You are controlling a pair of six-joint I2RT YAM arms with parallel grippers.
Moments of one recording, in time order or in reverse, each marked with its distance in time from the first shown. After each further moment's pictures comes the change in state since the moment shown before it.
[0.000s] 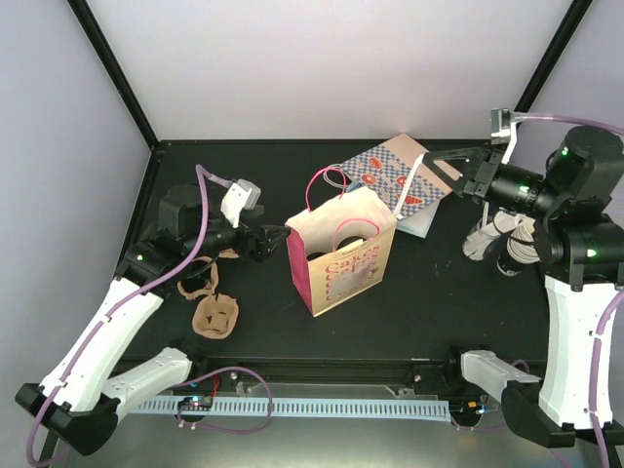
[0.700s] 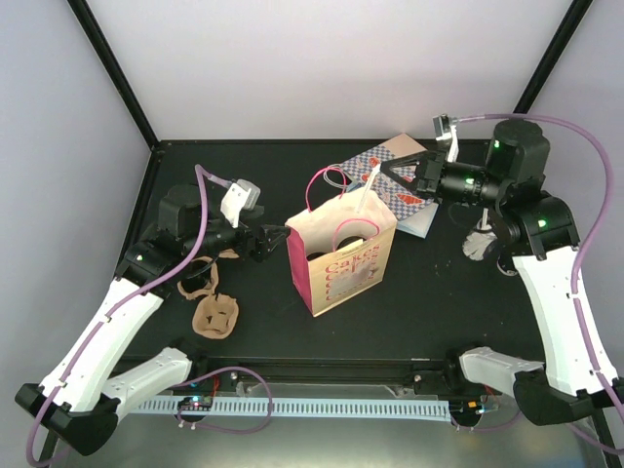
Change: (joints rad) left arm 0.000 -0.002 0.000 -0.003 0.000 -0.021; right arm 0.261 0.064 -0.161 0.140 0.129 0.032
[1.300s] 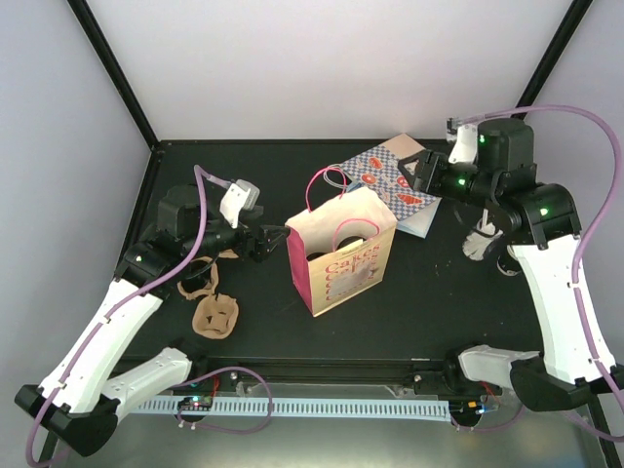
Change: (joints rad) left arm 0.000 -0.004 0.000 -0.001 -0.001 0.001; right arm 0.028 0.079 0.125 -0.311 0.467 -0.301
